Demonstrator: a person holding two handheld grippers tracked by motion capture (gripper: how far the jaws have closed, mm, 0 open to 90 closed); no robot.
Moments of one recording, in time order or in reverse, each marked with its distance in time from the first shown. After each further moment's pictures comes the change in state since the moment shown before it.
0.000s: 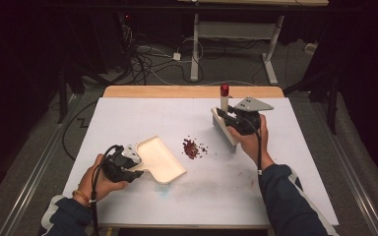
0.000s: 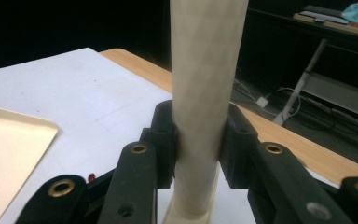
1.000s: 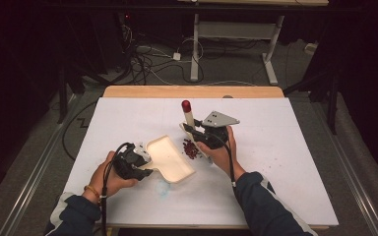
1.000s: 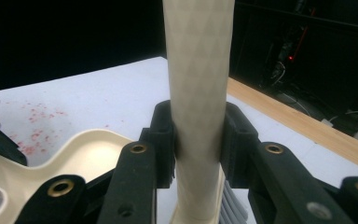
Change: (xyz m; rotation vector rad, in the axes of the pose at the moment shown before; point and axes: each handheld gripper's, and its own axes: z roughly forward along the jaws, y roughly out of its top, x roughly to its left) left arm -0.007 0.027 0.015 0.005 -0.031 0.020; right arm 0.078 -0.006 0.034 -0.069 0.204 -0.026
